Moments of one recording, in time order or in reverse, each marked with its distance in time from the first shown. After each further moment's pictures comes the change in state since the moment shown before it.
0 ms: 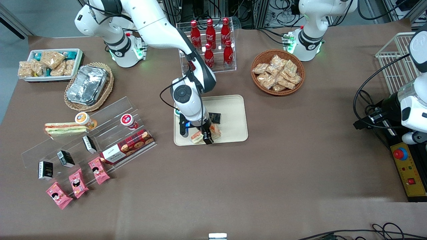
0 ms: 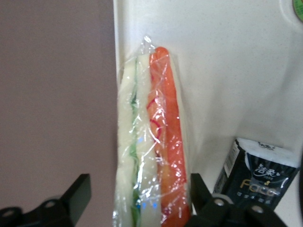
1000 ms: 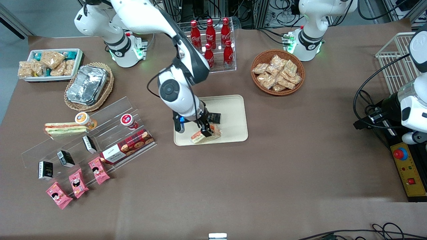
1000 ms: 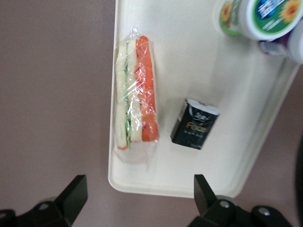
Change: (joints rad) arm -0.036 -0.217 -0.048 0.048 -0.011 -0.409 -0.126
